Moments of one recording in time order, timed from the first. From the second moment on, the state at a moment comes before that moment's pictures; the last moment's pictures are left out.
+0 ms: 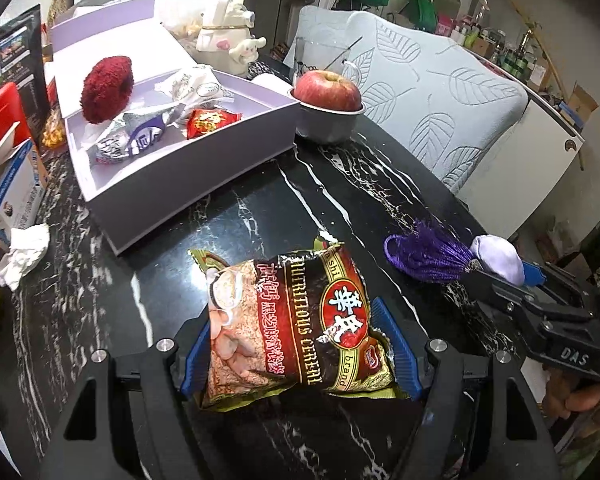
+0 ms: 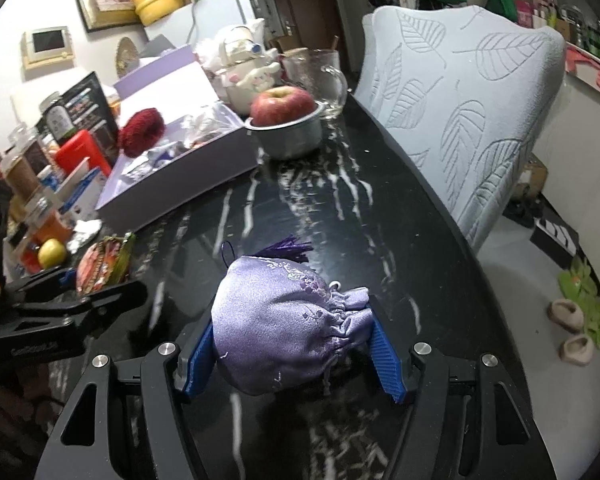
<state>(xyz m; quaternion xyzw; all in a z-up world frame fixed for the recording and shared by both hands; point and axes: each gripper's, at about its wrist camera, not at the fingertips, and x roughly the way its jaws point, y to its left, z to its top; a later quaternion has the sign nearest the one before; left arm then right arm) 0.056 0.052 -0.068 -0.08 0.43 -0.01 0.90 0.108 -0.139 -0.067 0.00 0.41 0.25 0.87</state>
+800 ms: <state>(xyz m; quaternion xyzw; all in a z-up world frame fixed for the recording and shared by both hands) -0.010 0.074 -0.020 -0.08 0.35 0.04 0.93 0.032 -0.110 -0.018 0.00 0.34 0.36 0.87</state>
